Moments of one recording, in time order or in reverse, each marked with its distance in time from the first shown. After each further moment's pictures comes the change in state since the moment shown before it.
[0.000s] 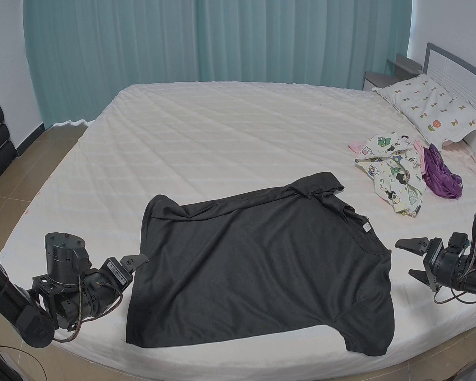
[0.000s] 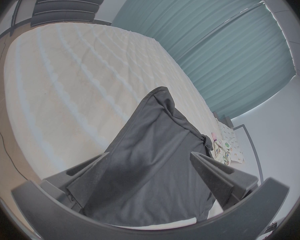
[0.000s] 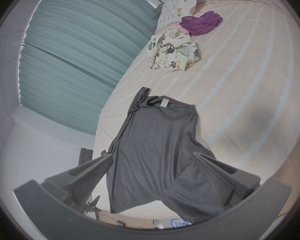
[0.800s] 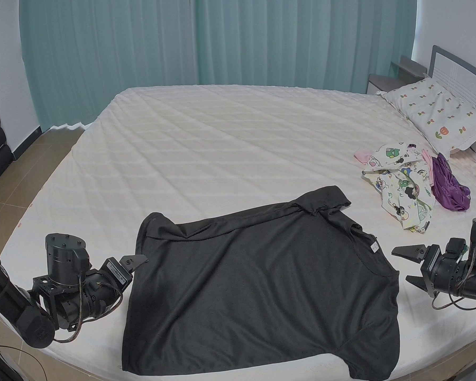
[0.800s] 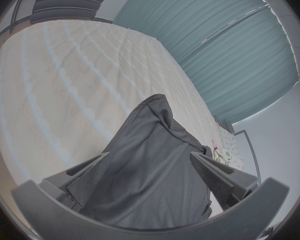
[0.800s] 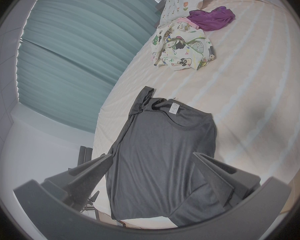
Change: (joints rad) left arm -0.001 0.005 0.005 -0.007 0.001 -0.034; right arm 0.029 -0.007 0.028 -0.001 0.001 -0.005
